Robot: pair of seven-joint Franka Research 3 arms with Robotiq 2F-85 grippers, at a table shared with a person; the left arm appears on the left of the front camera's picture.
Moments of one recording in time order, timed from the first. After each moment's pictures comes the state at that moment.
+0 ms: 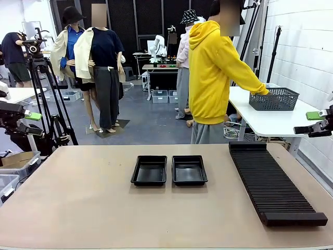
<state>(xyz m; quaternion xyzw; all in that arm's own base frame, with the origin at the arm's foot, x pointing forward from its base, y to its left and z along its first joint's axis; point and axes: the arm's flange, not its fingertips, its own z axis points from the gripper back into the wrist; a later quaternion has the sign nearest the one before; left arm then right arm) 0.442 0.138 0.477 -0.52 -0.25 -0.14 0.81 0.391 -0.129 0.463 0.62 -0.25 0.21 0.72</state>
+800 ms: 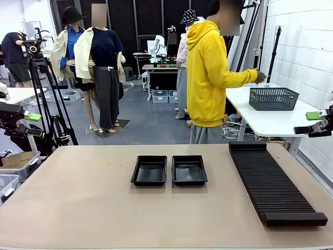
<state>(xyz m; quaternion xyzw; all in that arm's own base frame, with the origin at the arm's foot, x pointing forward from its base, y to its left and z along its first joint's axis) 0.441 0.139 0.476 -0.52 -0.25 -0.13 0.81 0.391 -0.129 0.463 0.62 -0.25 0.21 0.72</state>
